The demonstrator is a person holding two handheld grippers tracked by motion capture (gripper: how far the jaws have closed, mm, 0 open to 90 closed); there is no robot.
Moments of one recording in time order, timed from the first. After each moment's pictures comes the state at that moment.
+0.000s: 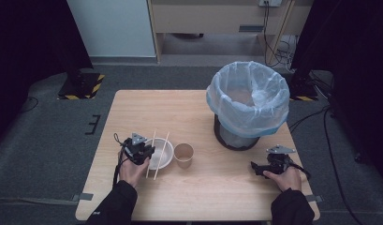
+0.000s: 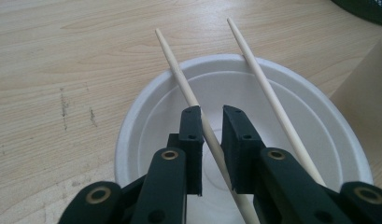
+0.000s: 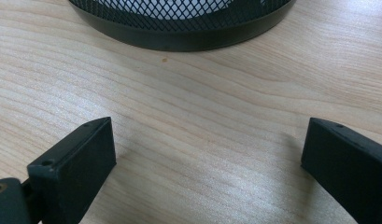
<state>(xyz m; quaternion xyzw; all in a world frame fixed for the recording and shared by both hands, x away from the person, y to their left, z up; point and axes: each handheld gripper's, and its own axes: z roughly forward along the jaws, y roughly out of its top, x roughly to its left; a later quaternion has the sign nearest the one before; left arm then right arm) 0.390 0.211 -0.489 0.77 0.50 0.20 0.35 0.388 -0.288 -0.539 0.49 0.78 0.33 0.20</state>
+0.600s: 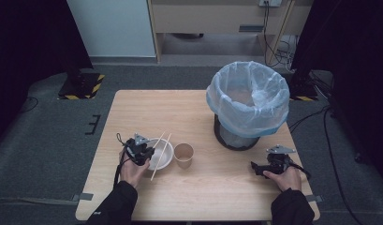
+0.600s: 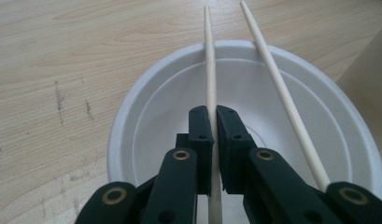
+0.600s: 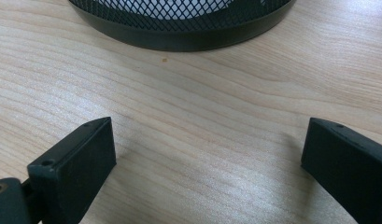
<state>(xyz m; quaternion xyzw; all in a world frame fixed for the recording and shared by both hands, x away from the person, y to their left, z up) 0.390 0.208 -0.491 0.78 0.49 0.19 0.33 0.388 -0.288 -0.539 0.49 0.78 0.33 0.20</state>
